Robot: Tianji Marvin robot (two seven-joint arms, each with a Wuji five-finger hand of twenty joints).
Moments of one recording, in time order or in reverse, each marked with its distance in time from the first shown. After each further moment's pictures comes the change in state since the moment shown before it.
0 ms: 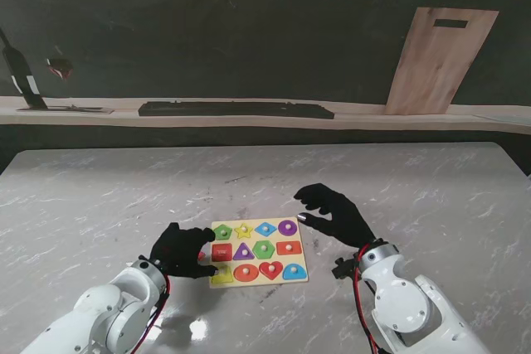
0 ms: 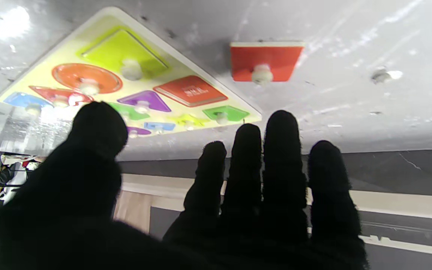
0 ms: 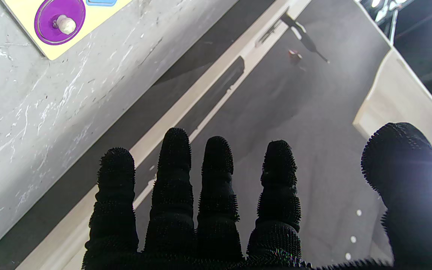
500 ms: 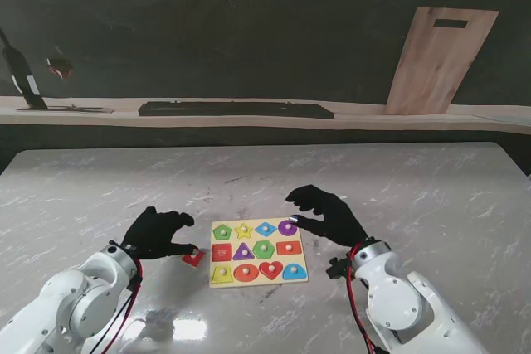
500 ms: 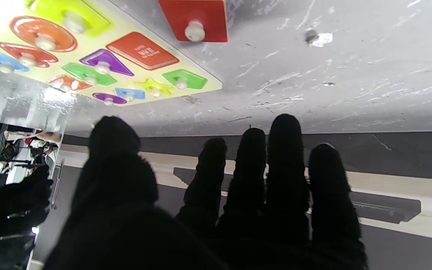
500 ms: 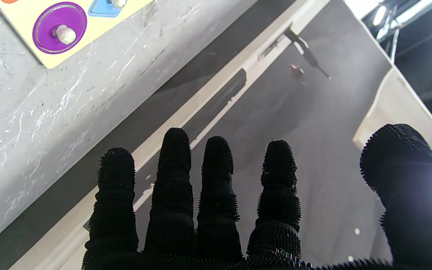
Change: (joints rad) left arm 0.014 0.002 -0.181 0.018 -0.059 -0.178 -0.002; right arm 0.027 0.002 -0.039 0.010 -0.044 0.022 0.001; left_hand 0.291 0.267 -0.574 0.038 0.077 -0.008 -0.088 -0.025 -0.028 0.043 -0.124 -0.132 -0.051 0.037 -0.062 0.000 -0.045 0.000 -0.025 -0.010; right_hand 0.000 0.012 0.000 0.000 0.000 -0.001 0.000 0.000 0.000 0.000 0.000 0.000 0.000 0.000 0.000 0.000 0.000 0.000 0.000 0.000
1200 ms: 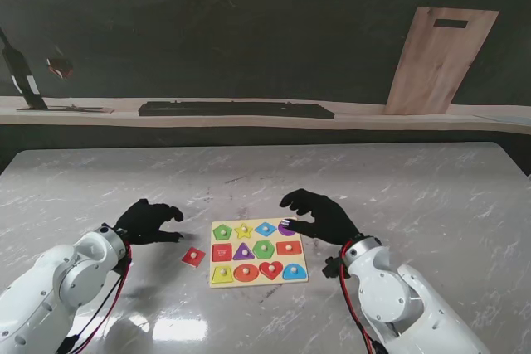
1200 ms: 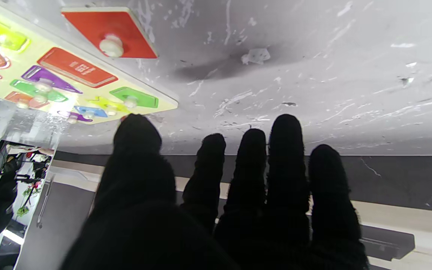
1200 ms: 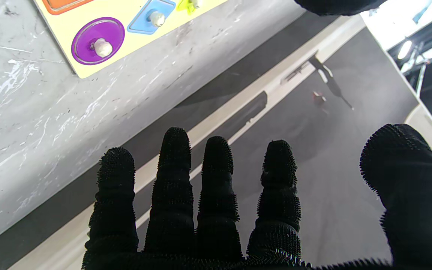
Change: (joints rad) left arm -0.190 0.025 0.037 0.248 -0.063 -0.129 -0.035; right arm 0.056 0.007 -0.054 0.037 -0.092 0.080 0.021; left_hand 0.128 0.007 -0.002 0.009 0.039 -0.018 -0.015 0.000 0.000 0.001 -0.025 -0.012 -0.007 0.005 -0.026 0.000 -0.007 0.000 -0.006 0.000; right_hand 0.000 0.000 0.000 0.000 0.000 0.000 0.000 0.001 0.000 0.000 0.000 0.000 0.000 0.000 0.011 0.001 0.000 0.000 0.000 0.000
